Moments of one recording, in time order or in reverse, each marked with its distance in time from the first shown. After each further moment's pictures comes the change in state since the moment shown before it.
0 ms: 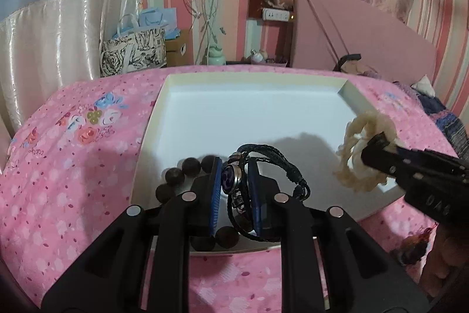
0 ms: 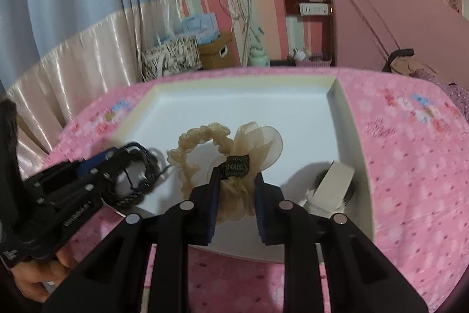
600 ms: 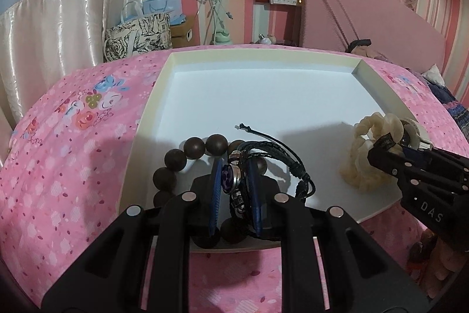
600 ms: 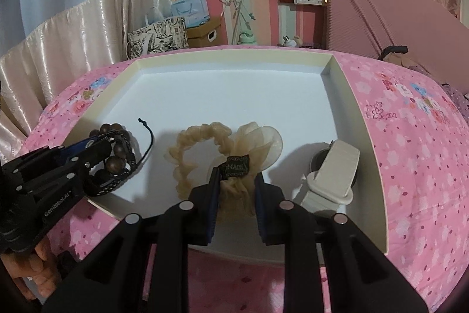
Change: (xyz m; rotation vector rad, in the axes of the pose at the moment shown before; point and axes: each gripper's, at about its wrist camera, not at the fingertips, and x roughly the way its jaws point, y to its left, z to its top) left arm 0.024 -0.003 -0.010 0.010 0.058 0.044; right arm 0.023 -0.002 -0.015 -0.031 0.044 -0.078
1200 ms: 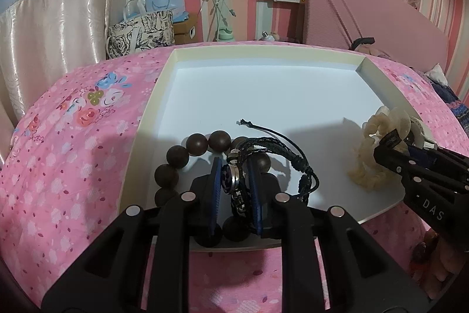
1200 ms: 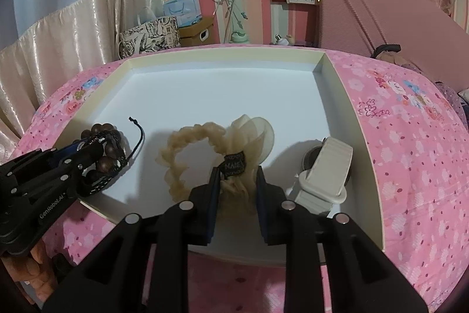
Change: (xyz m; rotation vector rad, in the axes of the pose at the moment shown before) left arm 0.003 0.001 -0.003 -0.003 0.012 0.014; right arm 0.001 0.001 0.000 0.004 0.003 -0.044
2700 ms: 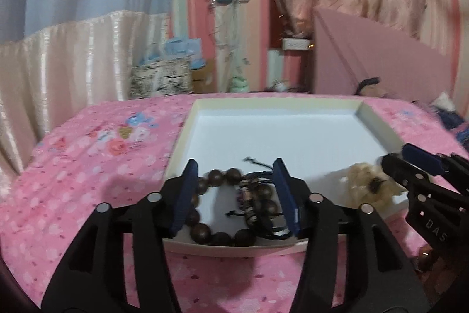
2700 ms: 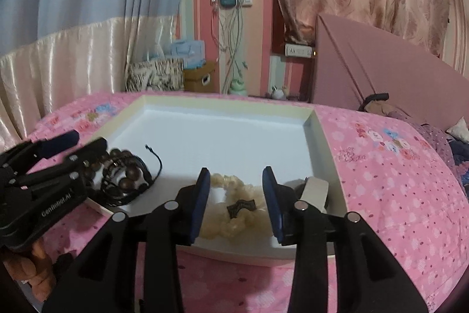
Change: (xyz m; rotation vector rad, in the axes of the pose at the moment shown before) left arm -0.056 0.010 -0.011 -0.036 -0.267 0.018; right arm -0.051 0.012 -0.003 -0.083 -0.264 -0.037
